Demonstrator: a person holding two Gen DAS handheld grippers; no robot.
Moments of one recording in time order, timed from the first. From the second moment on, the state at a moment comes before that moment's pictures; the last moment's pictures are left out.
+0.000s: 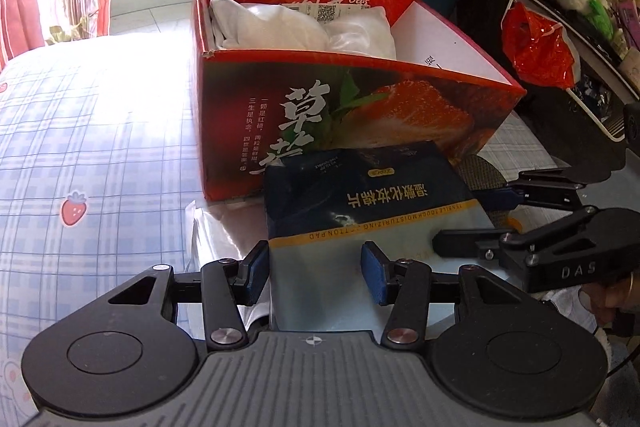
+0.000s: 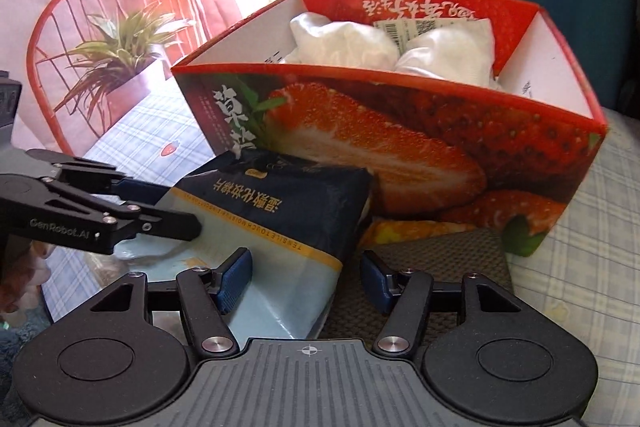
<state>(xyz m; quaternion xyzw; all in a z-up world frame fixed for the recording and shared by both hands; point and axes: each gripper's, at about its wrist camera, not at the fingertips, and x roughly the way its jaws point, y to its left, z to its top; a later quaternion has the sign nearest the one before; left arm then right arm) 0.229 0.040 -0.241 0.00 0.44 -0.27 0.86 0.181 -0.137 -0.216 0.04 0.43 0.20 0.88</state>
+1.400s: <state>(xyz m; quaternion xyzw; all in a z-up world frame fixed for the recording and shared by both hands) 0.206 0.024 -0.129 -0.03 0.30 -0.32 0.90 0.167 -0.152 -0.118 -0.03 0.31 0.23 0.92</state>
